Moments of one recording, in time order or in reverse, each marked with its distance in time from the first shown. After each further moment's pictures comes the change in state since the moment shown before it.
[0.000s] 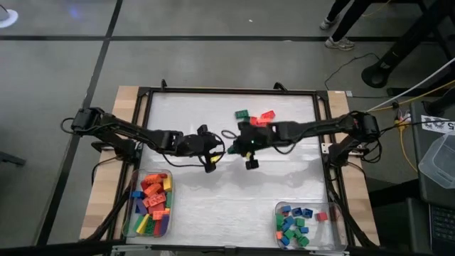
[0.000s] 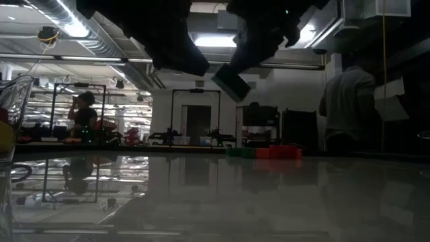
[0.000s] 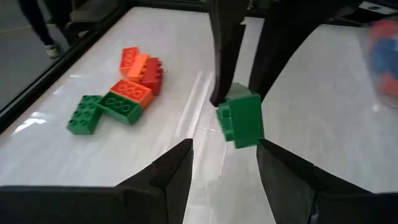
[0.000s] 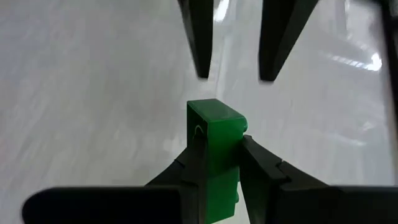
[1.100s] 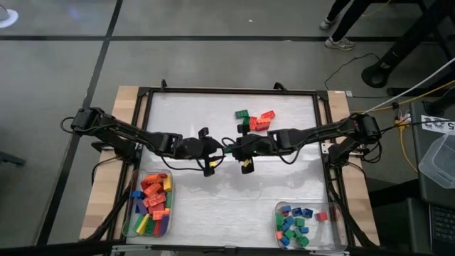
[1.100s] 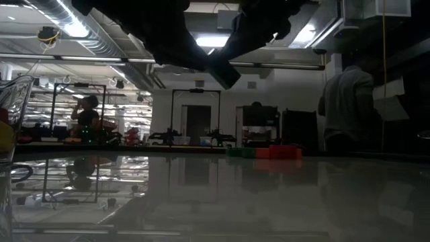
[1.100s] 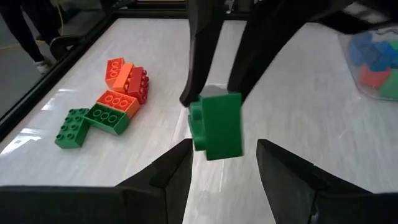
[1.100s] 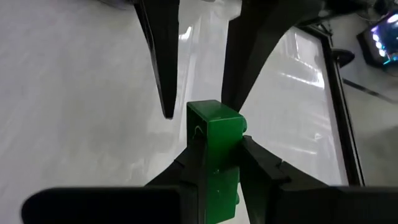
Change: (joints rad) left arm -0.052 0.000 0.000 0.018 0.003 0.055; right arm 0.098 0.000 0.000 0.106 0.211 0.005
